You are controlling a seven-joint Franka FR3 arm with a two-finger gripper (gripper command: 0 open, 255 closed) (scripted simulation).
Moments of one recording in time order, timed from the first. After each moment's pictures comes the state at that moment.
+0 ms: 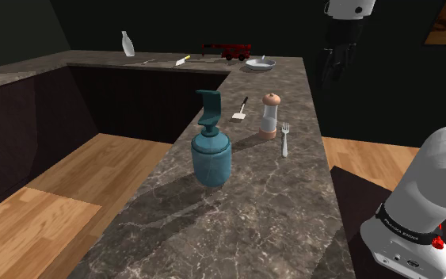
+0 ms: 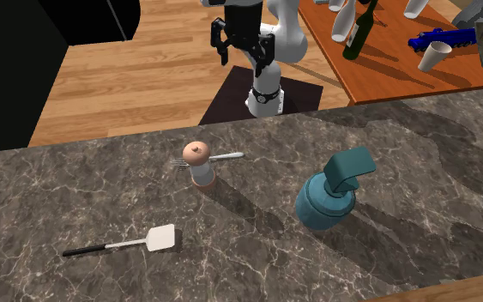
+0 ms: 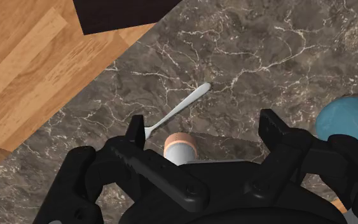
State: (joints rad) arm -0.01 -0.80 0.02 -2.34 -0.01 1.56 0.12
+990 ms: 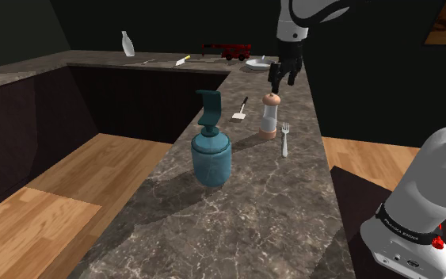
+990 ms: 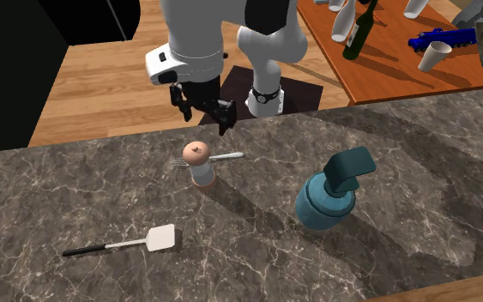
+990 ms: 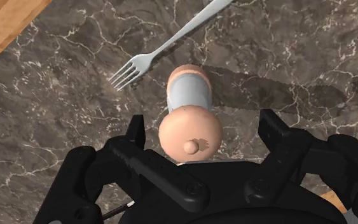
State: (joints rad) arm -0.03 -0.34 -0.02 -2.17 -0.06 1.86 0.04
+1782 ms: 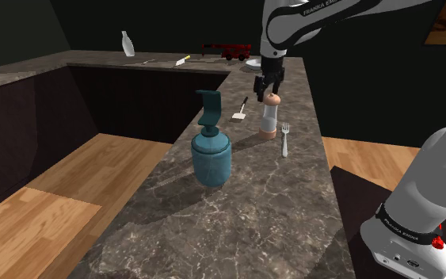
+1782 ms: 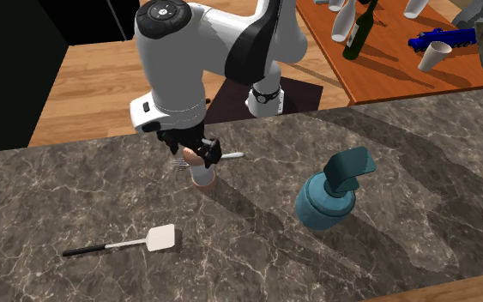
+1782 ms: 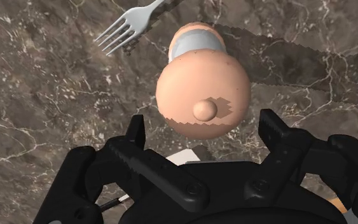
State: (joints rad) arm -0.03 -0.13 -0.04 -2.09 -0.08 2.02 0.02
